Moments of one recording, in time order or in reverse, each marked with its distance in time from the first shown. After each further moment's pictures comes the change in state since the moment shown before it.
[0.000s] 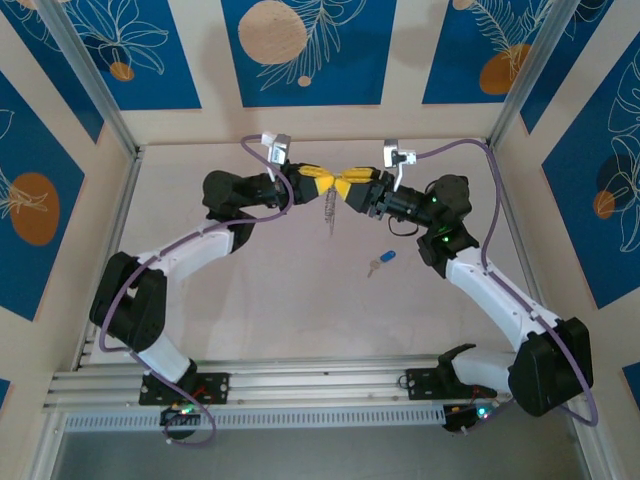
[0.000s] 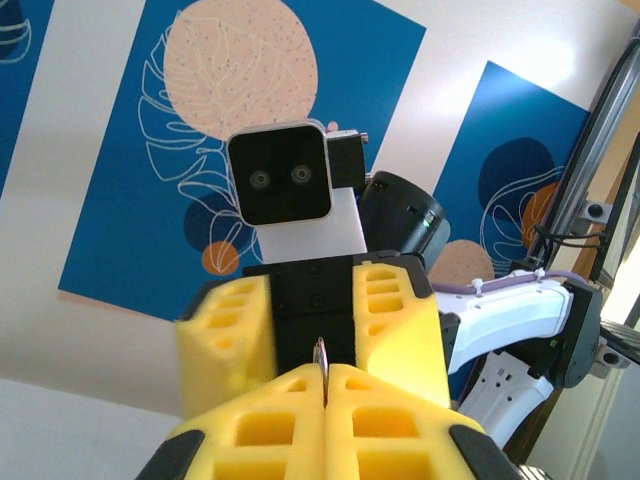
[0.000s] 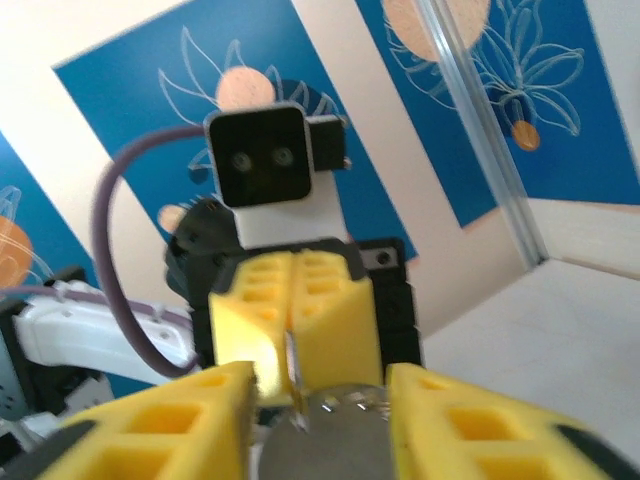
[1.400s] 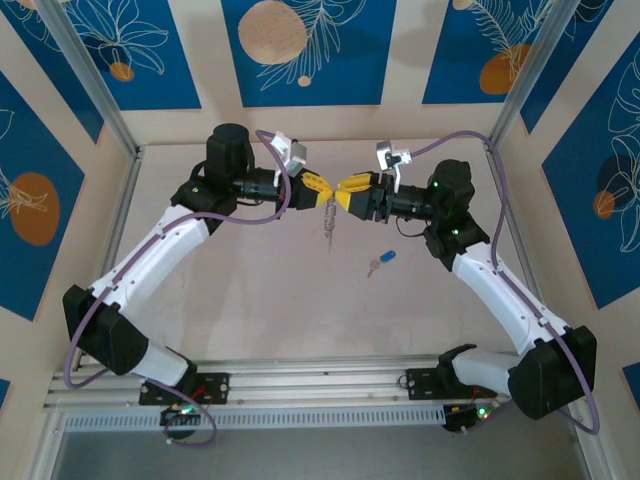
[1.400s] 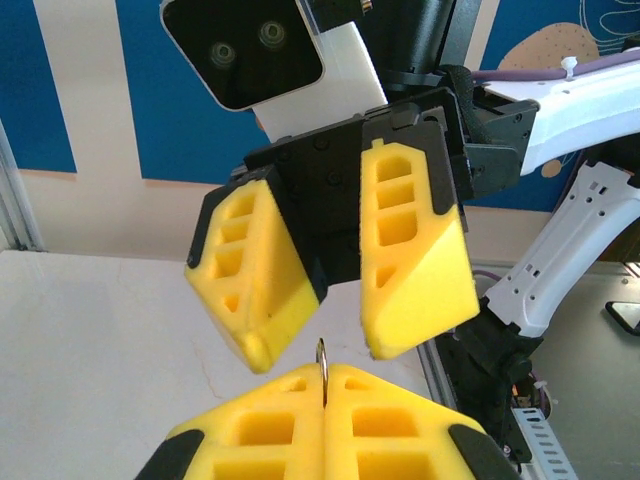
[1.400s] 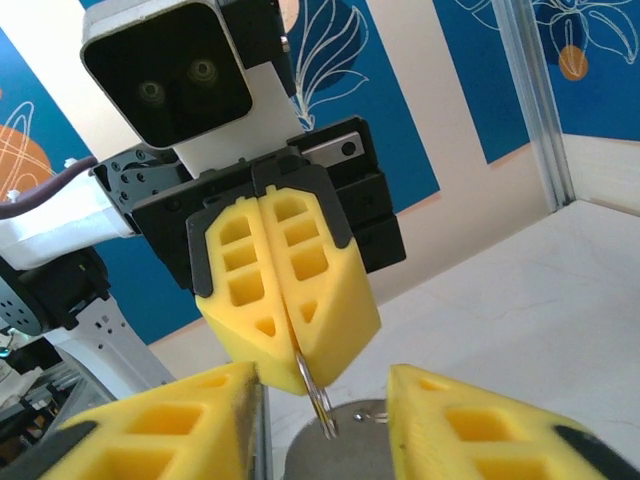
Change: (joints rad) left arm -0.009 -0.146 0.337 -1.372 0.027 1.062; right arm -0.006 0.003 0.108 -0.271 -0.172 -0.166
